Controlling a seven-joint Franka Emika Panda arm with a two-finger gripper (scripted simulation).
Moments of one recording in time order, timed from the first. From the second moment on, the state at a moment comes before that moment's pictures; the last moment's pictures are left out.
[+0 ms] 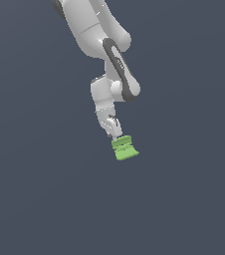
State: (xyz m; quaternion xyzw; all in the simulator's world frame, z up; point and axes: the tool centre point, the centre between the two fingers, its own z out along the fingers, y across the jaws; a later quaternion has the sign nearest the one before) arm -0.066 -0.002 0.063 -0.82 0.49 -0.16 0.23
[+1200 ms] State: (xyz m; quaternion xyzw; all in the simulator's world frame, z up) arm -0.057 0.008 0.042 -0.81 0.51 -0.16 0.24
